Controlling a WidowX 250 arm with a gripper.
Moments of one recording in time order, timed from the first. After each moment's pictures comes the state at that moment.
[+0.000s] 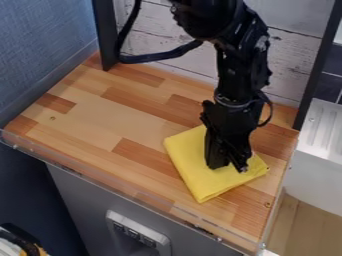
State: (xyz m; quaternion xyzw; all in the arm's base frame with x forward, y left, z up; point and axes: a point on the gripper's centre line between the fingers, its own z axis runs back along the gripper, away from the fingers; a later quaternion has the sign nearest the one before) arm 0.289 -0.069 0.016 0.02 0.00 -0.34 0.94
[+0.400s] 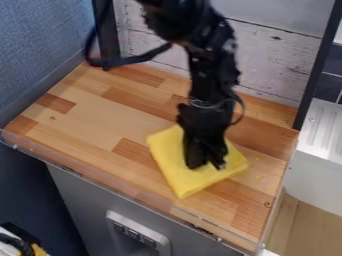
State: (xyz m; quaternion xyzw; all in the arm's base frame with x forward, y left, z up) arm 0.282 -0.035 0.013 0.01 -0.01 -0.27 0.96
